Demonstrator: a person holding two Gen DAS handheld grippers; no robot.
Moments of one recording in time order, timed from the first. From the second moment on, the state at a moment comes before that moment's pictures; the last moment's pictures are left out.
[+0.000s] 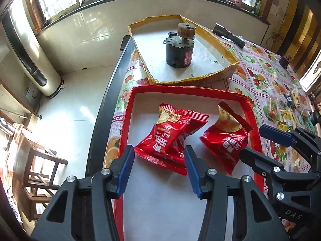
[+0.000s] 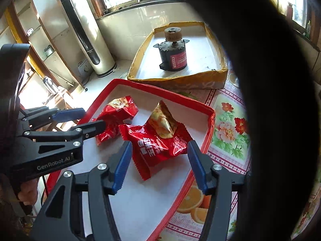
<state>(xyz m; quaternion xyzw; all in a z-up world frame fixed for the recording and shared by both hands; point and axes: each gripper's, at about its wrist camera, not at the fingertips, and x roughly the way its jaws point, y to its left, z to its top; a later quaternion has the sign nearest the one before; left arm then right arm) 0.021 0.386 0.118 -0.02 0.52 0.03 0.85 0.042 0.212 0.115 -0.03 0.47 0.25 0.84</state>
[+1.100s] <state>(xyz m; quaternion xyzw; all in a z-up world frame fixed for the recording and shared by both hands) -0.016 0.123 0.072 0.03 0.58 -0.08 0.81 -0.068 -0.118 0.076 0.11 0.53 0.09 0.83</state>
